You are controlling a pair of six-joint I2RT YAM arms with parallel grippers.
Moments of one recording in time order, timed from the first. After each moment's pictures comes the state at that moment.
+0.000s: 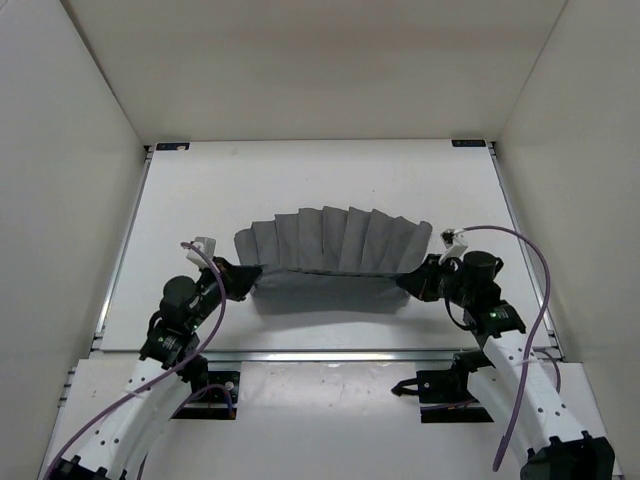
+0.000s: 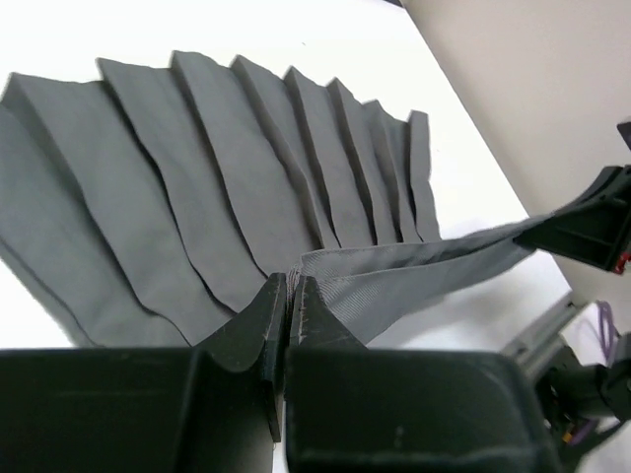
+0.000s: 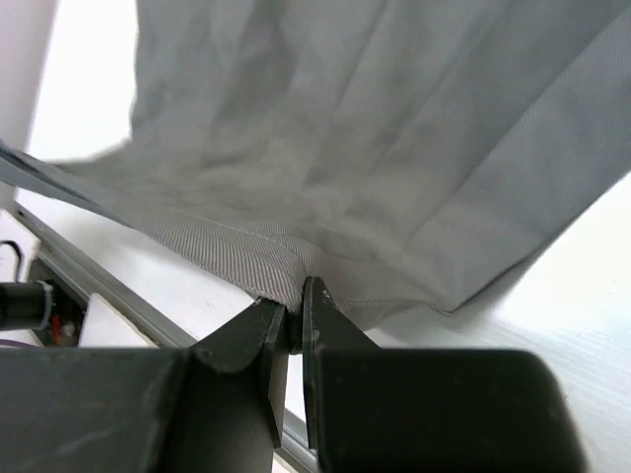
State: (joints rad) left arm -0.34 0.39 0.24 0.02 0.22 -0.55; right arm 0.17 0.64 0.39 -0.26 -0.49 0.42
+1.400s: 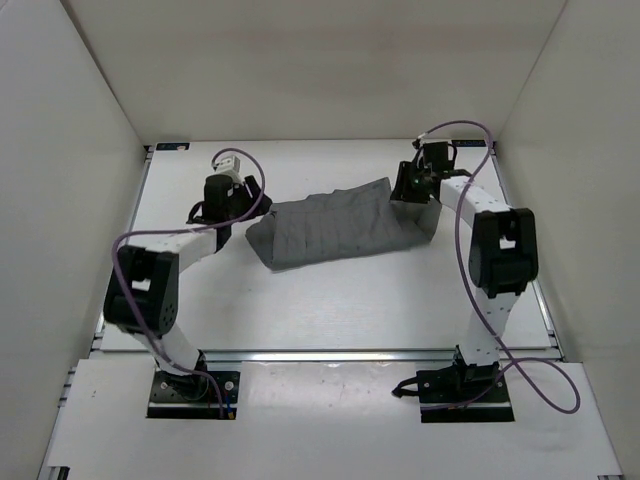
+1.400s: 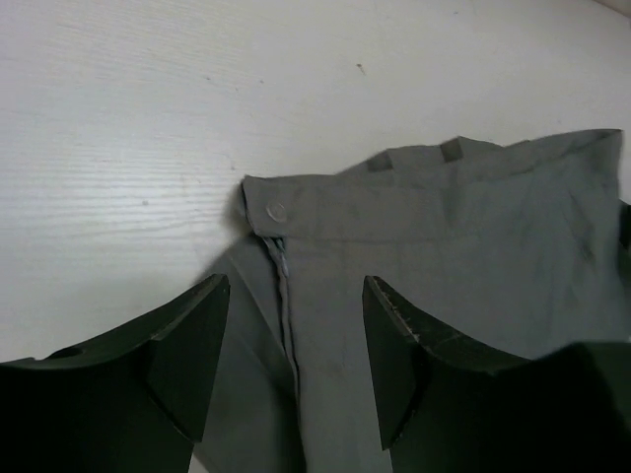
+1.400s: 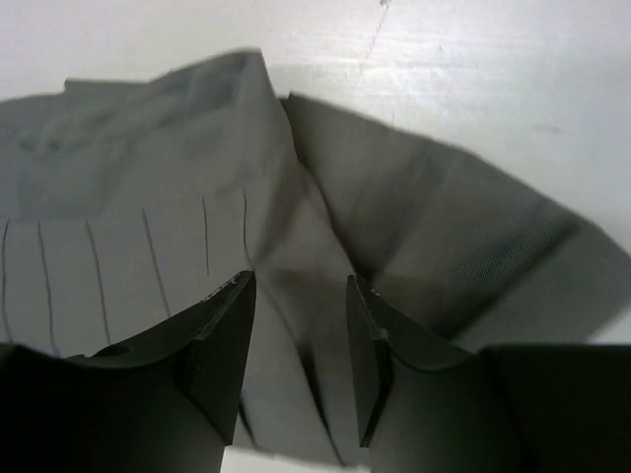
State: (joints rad) left arm -0.20 1.69 0.95 0.28 0.12 -0.45; right arm 0.11 2.00 1.49 -0.31 -0.22 0.22
